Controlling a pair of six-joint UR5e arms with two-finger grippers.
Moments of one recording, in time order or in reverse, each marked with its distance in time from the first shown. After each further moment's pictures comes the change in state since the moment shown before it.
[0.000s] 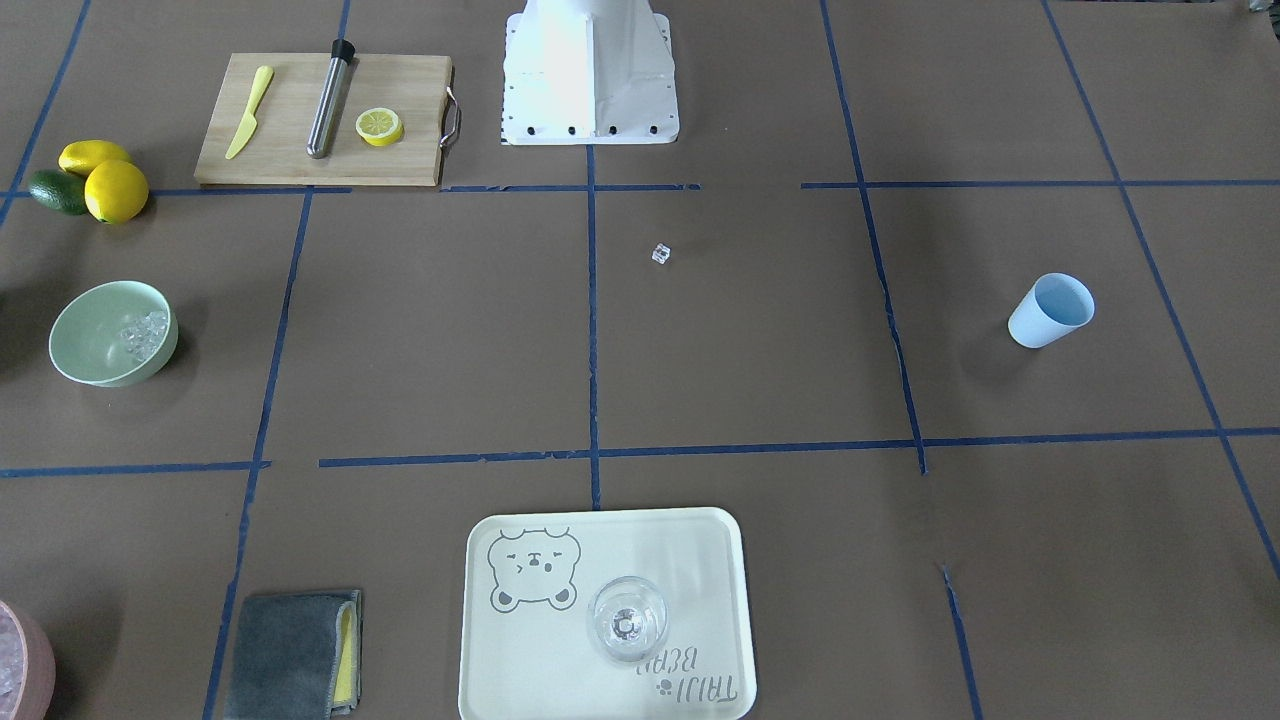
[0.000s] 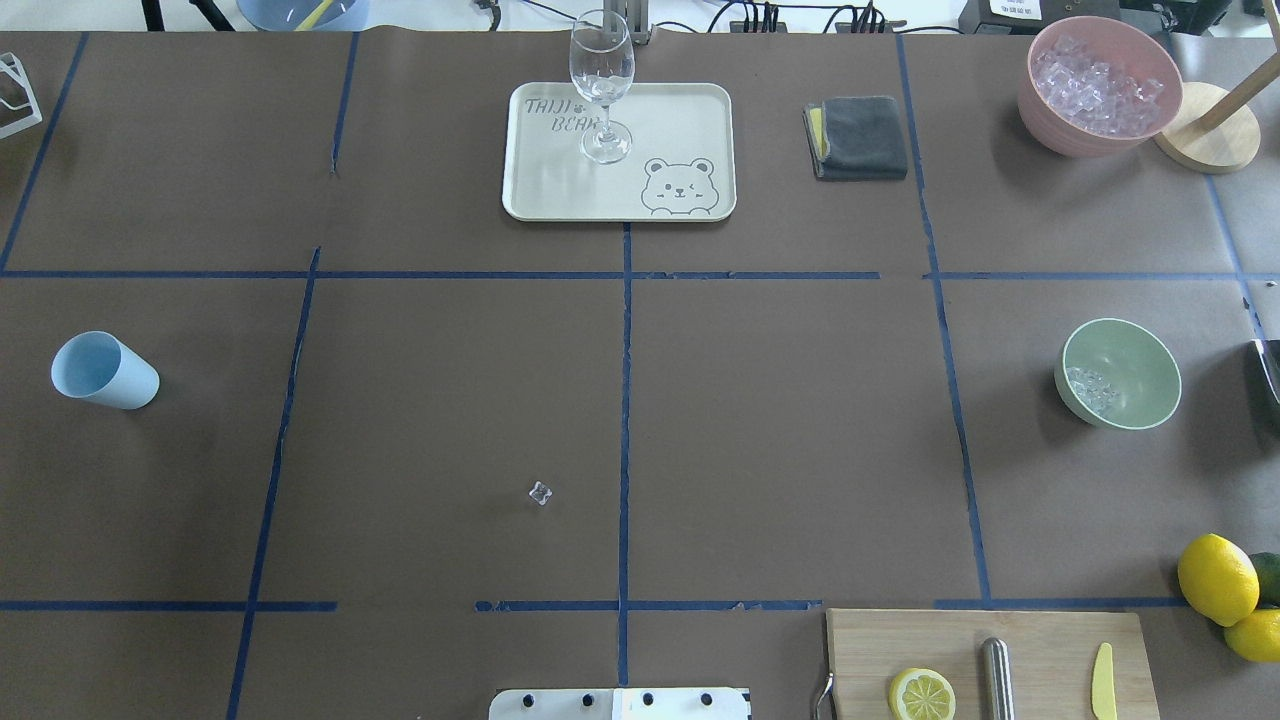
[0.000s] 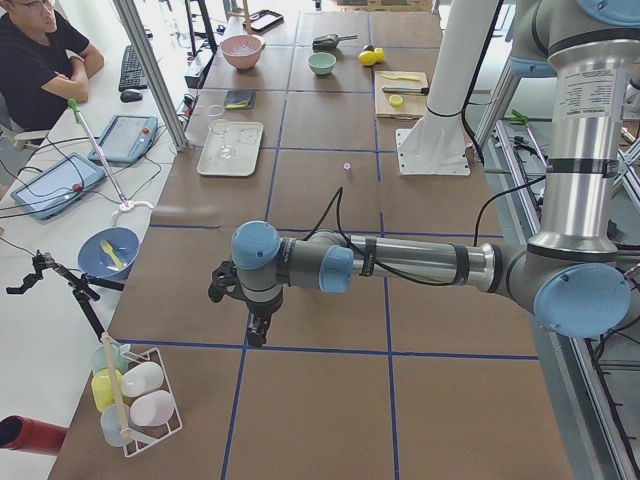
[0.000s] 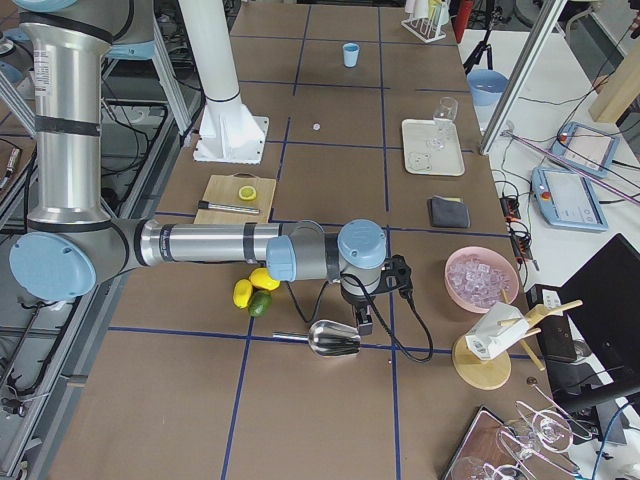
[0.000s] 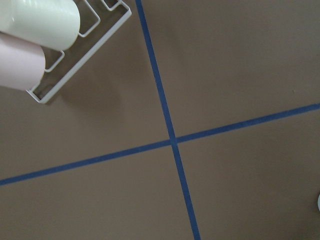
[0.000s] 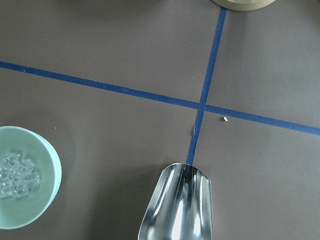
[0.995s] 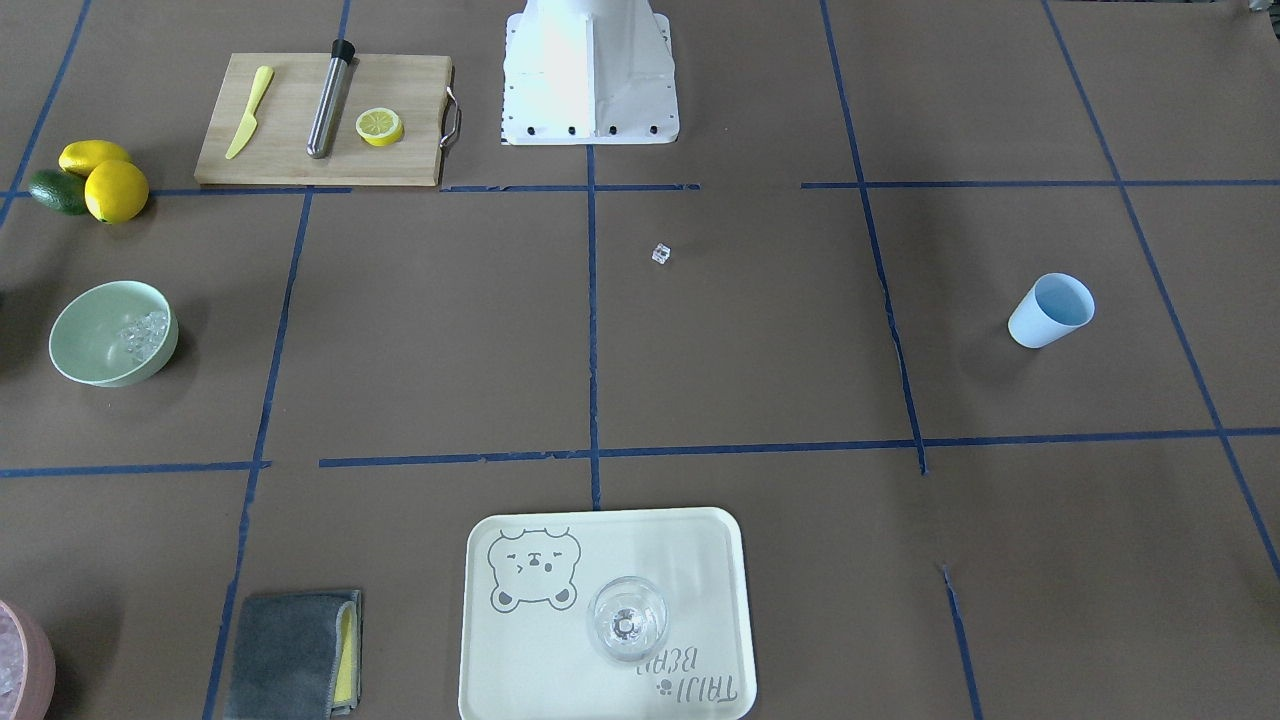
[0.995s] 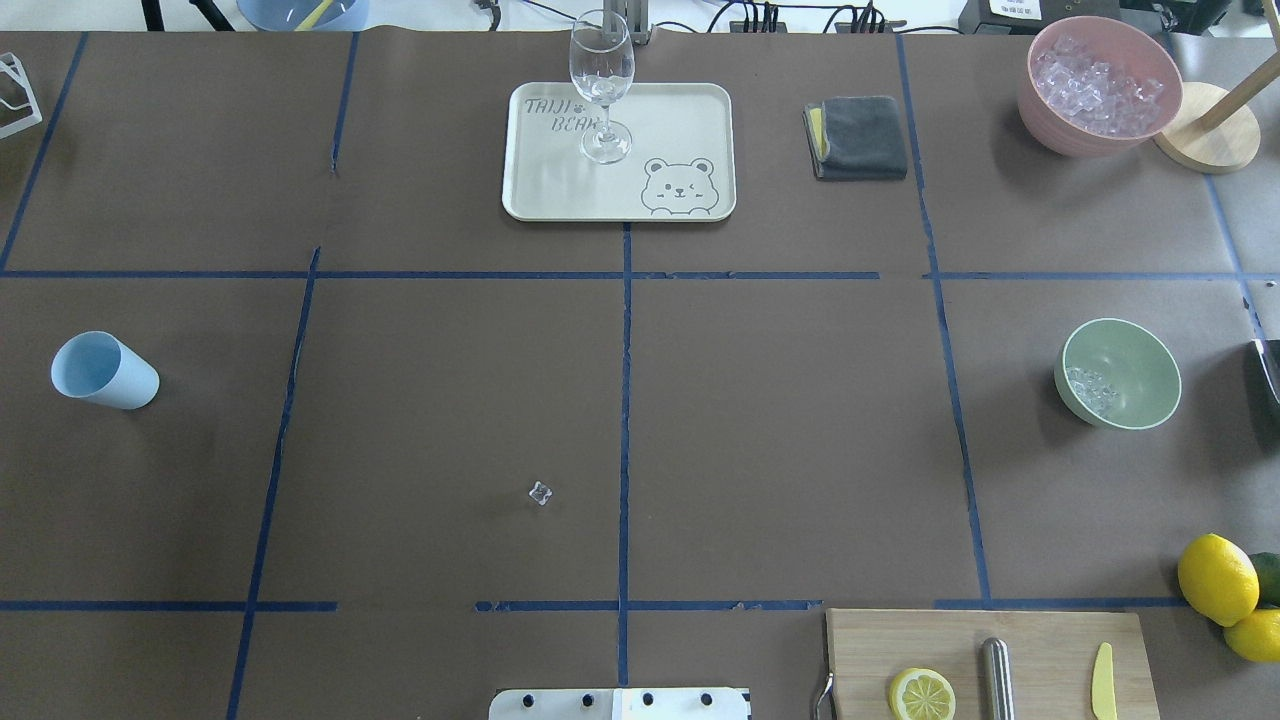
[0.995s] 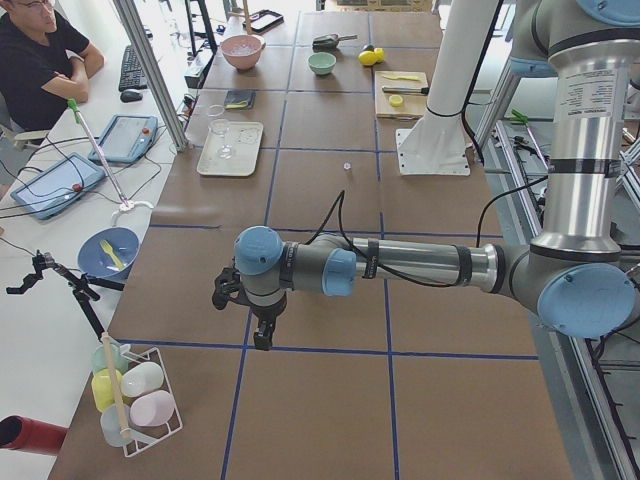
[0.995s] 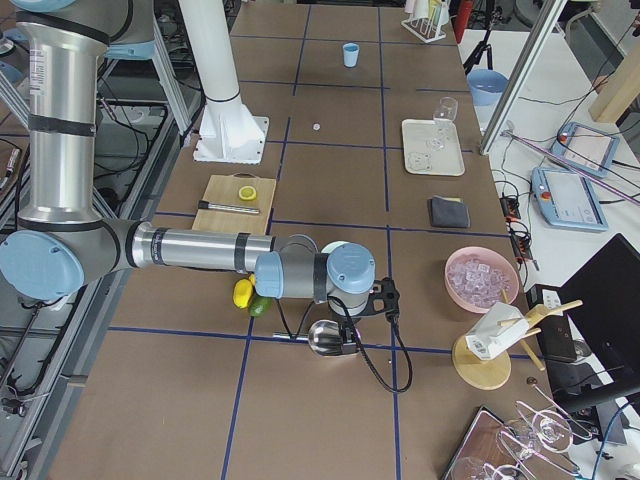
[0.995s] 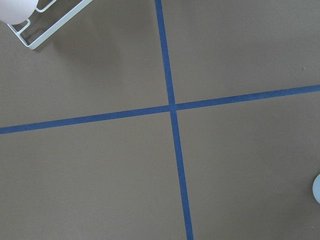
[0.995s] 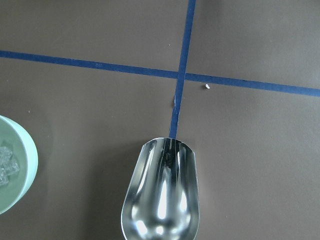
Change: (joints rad) left arm 0.001 -0.010 -0.001 0.004 0.001 -0.069; right arm 0.016 -0.029 -0.047 -0.003 0.007 0.013
